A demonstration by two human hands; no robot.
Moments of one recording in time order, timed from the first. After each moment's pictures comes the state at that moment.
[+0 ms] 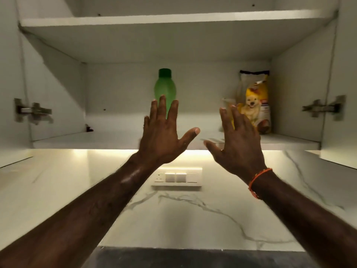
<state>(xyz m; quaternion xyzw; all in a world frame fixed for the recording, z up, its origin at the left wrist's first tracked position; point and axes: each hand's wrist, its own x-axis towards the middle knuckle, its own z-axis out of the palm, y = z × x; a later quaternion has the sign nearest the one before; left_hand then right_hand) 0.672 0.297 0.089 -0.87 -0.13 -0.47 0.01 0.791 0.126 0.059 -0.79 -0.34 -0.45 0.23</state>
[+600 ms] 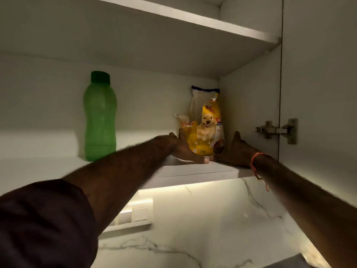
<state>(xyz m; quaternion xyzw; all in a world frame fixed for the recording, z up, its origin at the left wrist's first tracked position) 0.930 0.266 0.144 -1.00 0.00 -0.03 -0.03 0.971 0.055 0.120 -0.93 -0.16 -0.13 0.30</state>
